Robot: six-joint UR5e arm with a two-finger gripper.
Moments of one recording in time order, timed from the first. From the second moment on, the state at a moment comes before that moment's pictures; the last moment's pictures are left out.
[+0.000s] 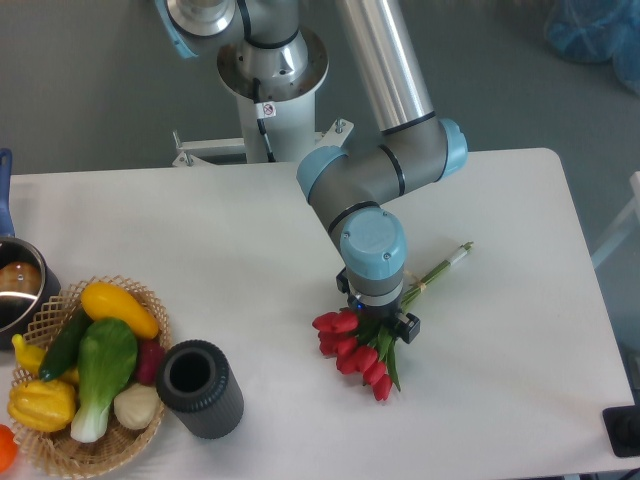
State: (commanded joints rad) arm 2.45 -2.09 -1.68 -0.93 1.70 1.19
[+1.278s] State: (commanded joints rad) arm 2.47 -2.03 -1.57 -0.94 1.69 1.04
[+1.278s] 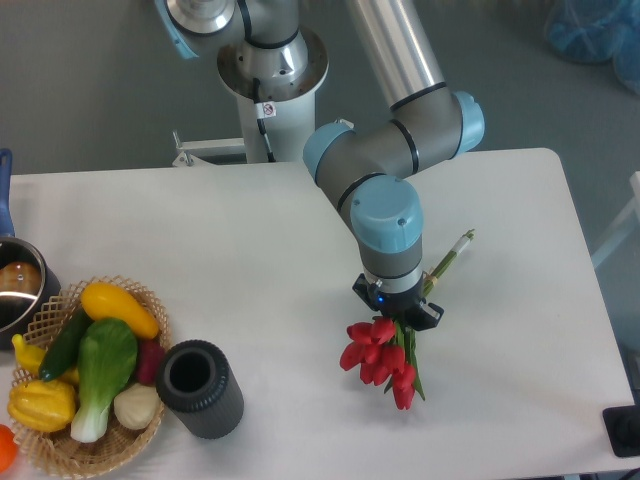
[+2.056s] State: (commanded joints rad) arm 2.47 -2.03 -1.57 -0.94 1.70 1.05
